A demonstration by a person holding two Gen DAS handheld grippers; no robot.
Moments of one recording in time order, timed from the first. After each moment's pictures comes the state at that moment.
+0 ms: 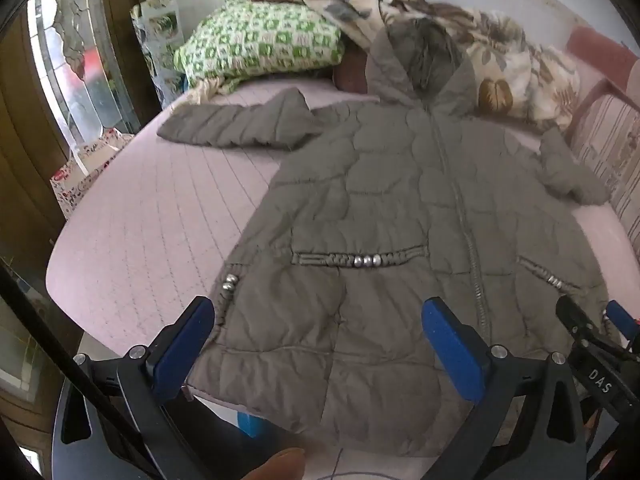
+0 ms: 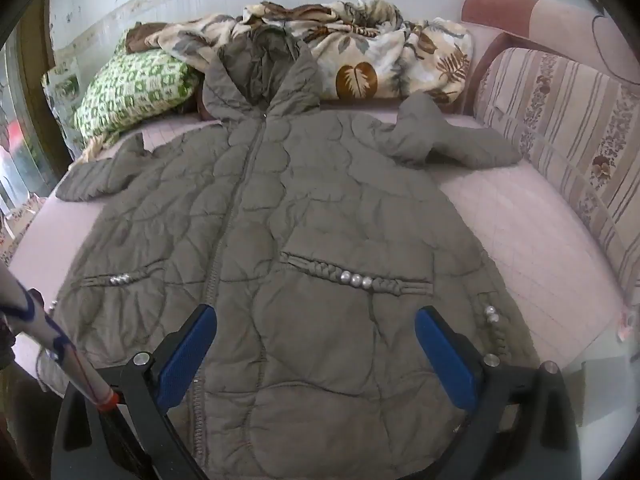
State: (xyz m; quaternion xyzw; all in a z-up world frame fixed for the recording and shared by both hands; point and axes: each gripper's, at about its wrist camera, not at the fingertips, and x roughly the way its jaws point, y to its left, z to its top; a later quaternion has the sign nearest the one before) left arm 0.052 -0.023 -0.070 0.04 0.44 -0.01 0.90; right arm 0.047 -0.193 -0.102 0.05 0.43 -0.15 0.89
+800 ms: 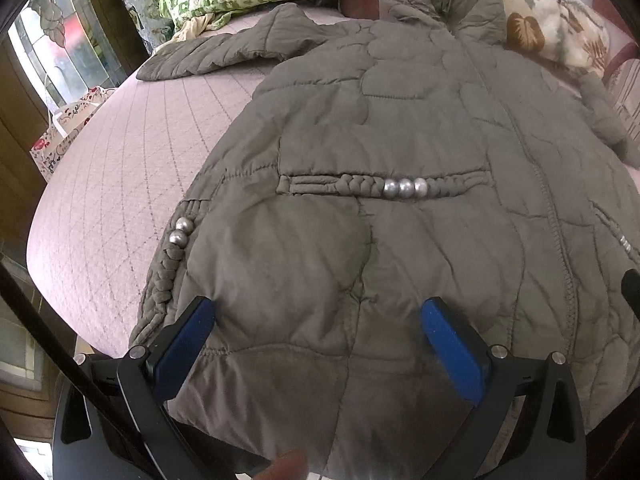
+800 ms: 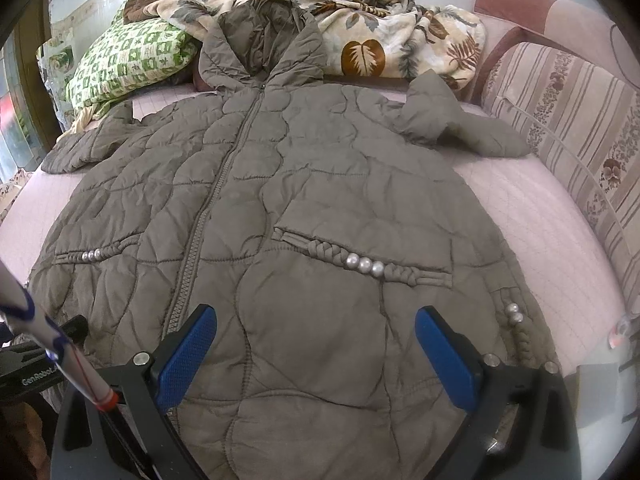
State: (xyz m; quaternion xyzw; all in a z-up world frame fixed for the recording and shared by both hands) left arm 0.090 -0.020 -0.161 0.05 0.52 0.01 0.85; right arm 0.048 -0.212 -0.124 0.03 0.46 -0.15 0.88
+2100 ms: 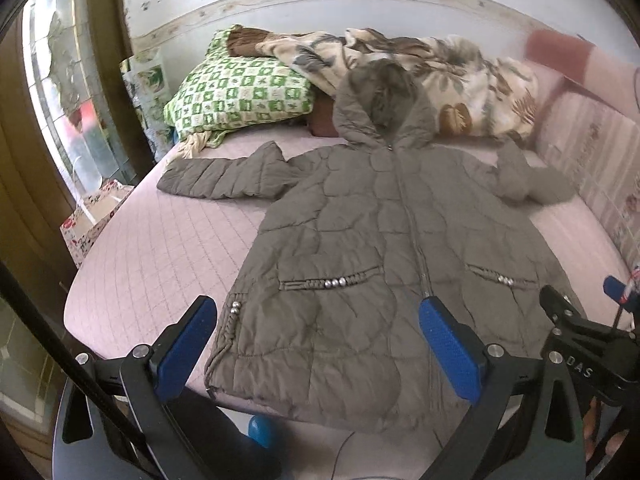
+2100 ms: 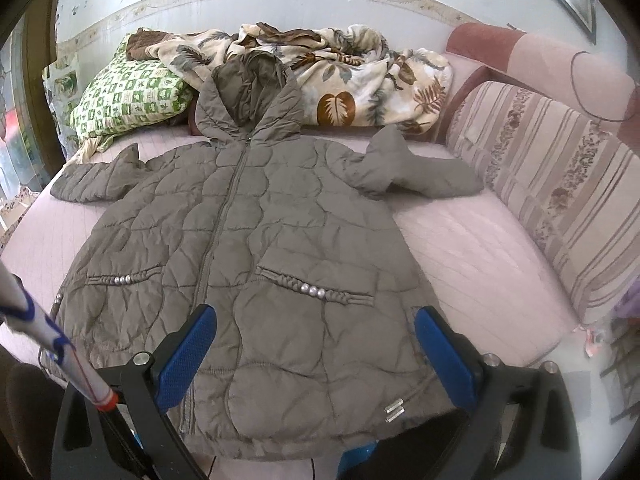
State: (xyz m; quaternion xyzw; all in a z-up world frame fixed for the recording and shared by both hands) left arm -0.016 -0.039 0.001 0.07 0.37 -0.05 0.92; right arm -0.012 -0.207 -0.031 0.02 0.41 -0.18 0.90
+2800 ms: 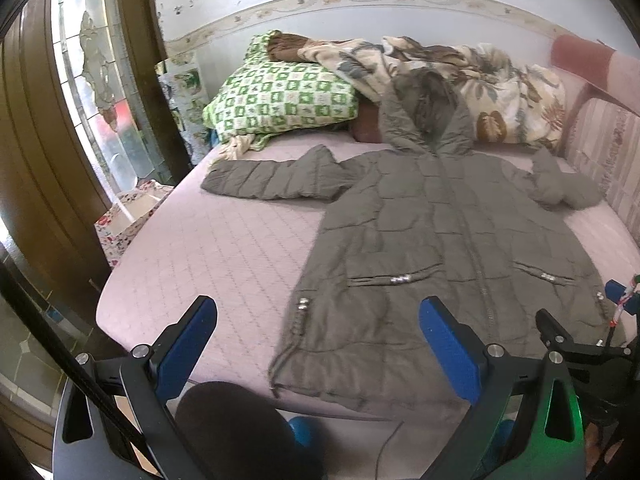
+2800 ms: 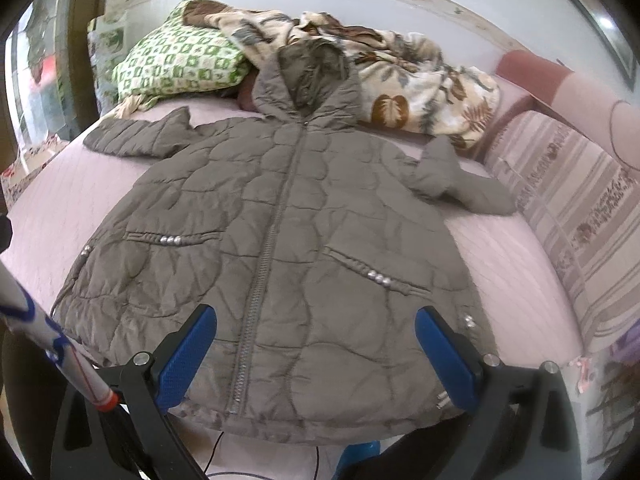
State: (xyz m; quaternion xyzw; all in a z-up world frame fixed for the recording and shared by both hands) left arm -0.024 0.022 0.001 0.08 0.35 0.01 0.93; right arm 0.002 -0.134 -0.049 -0.04 0.43 -0.12 0.89
